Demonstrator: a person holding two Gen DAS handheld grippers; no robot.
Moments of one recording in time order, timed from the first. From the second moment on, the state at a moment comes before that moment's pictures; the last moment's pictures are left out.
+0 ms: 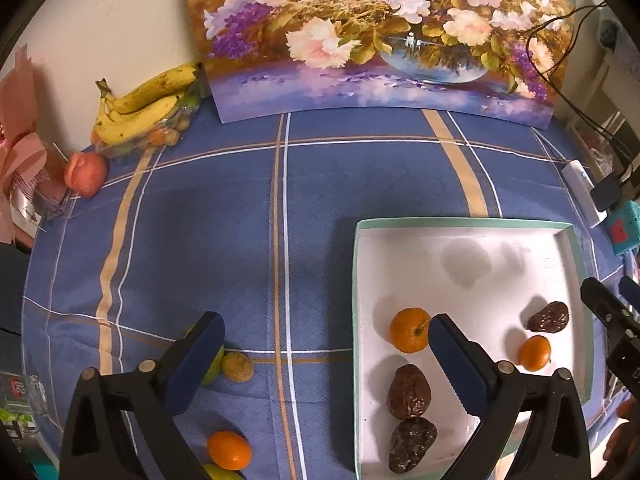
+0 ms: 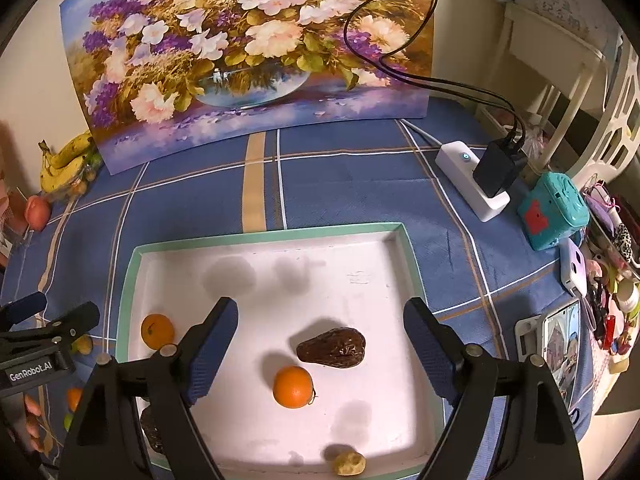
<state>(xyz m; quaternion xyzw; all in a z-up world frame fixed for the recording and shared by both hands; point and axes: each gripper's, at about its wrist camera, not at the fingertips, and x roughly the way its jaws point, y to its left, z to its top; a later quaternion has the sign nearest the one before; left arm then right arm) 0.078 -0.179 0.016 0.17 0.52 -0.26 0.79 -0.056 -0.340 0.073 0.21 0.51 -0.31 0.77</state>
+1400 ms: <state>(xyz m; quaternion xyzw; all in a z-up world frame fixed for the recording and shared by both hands) 0.044 -0.074 0.028 0.09 0.50 -0.23 0.83 -0.076 -0.261 0.082 0.23 0.48 -0.28 0.80</state>
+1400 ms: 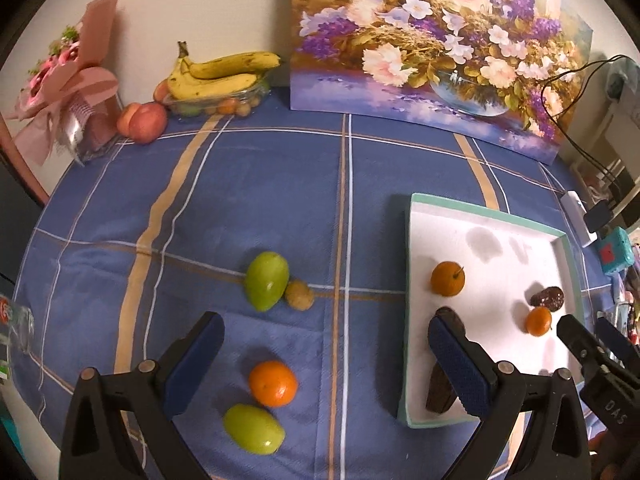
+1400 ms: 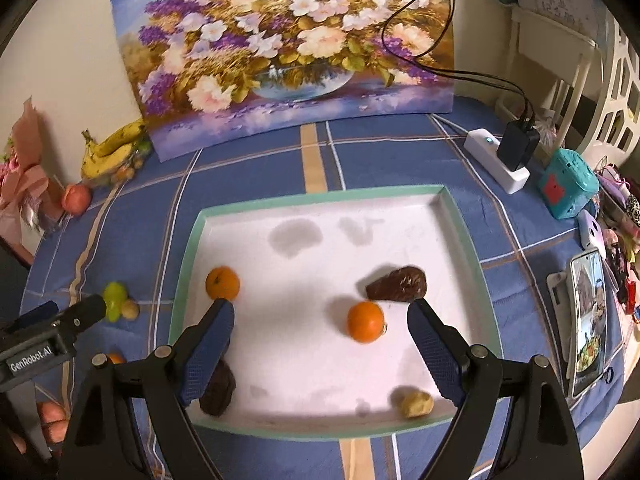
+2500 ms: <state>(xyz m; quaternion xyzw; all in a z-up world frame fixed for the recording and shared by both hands) 0.043 0.001 -0.052 0.08 0.64 -0.20 0.74 -0.071 -0.199 0.056 0.22 0.54 -0.22 0.78</state>
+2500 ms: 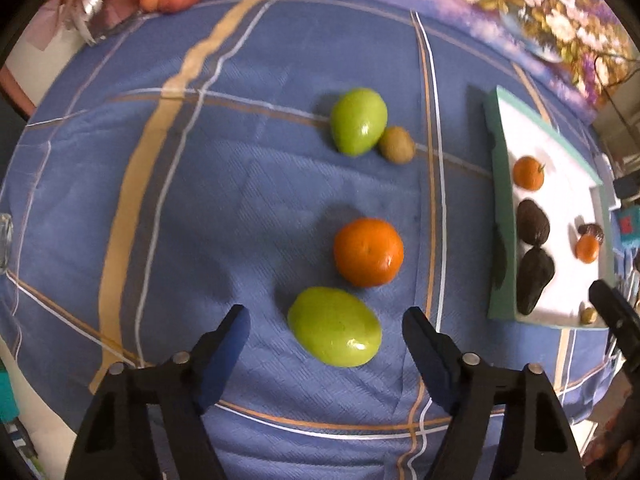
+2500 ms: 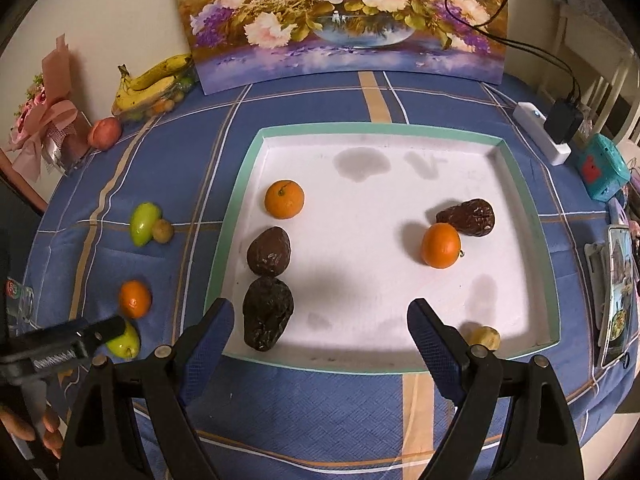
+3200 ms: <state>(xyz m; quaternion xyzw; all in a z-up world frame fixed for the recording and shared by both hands) 0.046 0.005 -0.057 0.06 0.64 -0.21 0.73 -0.069 -0.200 0.048 0.23 0.55 -0.21 0.78</state>
